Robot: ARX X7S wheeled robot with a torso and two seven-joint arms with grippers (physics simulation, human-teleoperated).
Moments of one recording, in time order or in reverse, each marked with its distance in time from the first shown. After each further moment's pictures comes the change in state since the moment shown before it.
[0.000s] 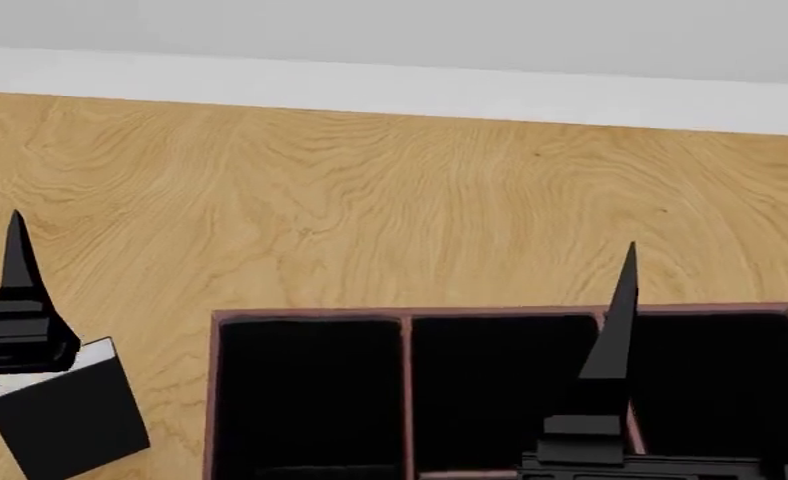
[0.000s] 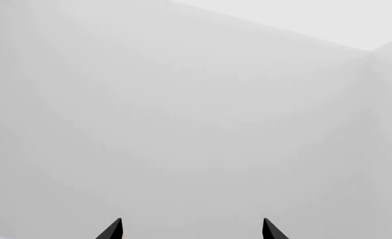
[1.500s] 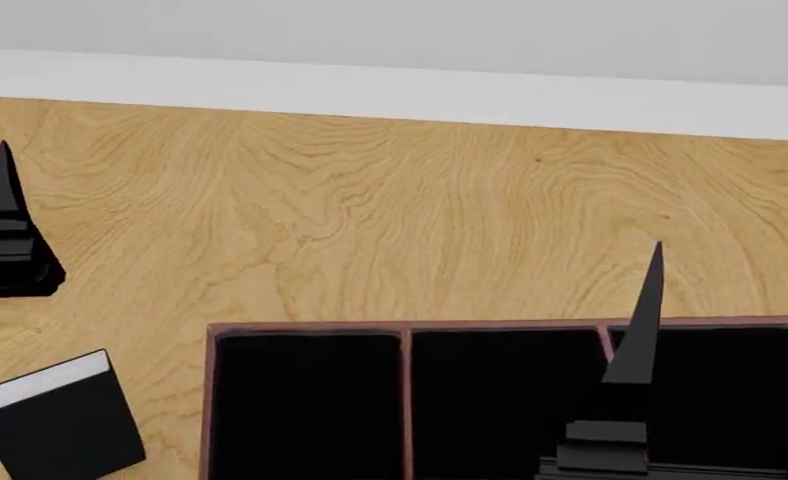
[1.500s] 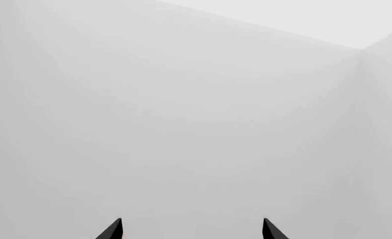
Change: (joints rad) left arm -0.198 -0.054 0.004 -0.032 -0.078 -0.176 0.004; right arm -0.003 0.161 -0.076 0.006 0.077 -0.145 0.163
